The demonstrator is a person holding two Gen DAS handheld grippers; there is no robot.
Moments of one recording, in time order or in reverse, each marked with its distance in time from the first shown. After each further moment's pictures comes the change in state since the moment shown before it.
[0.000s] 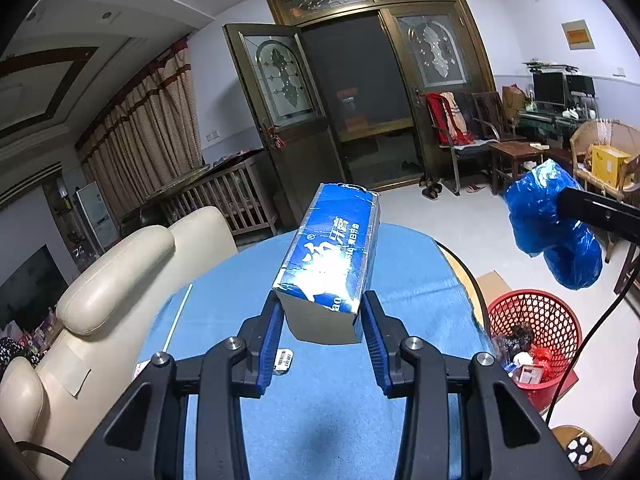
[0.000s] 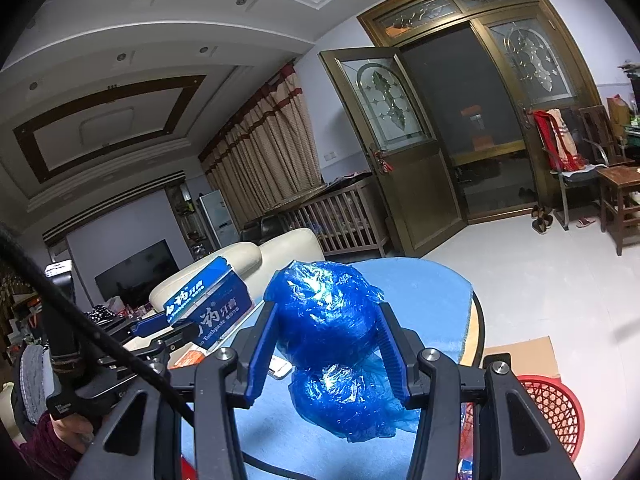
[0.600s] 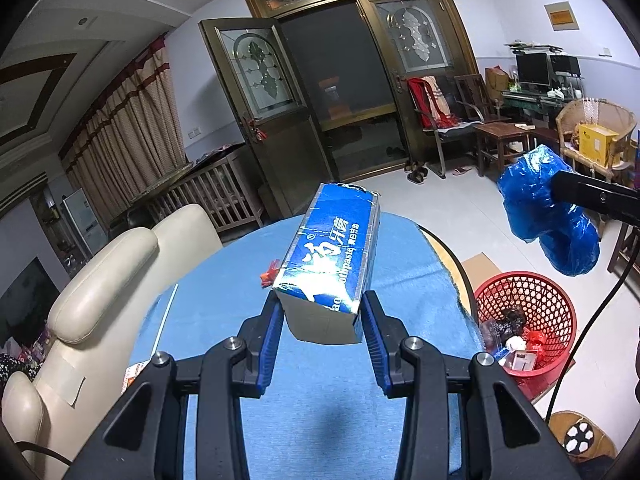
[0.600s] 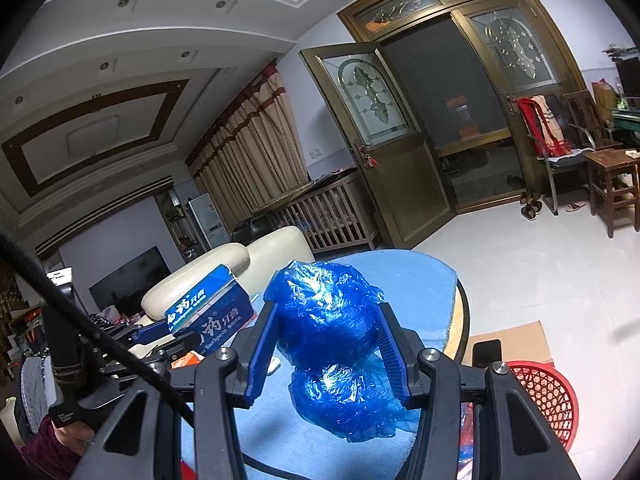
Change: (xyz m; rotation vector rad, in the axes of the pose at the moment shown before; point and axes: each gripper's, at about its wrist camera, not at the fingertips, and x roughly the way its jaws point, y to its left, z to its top) left arm 0.010 -0.018 0.001 0.061 0.040 -0.044; right arm -0.014 -0.012 0.006 0.056 0.012 -0.037
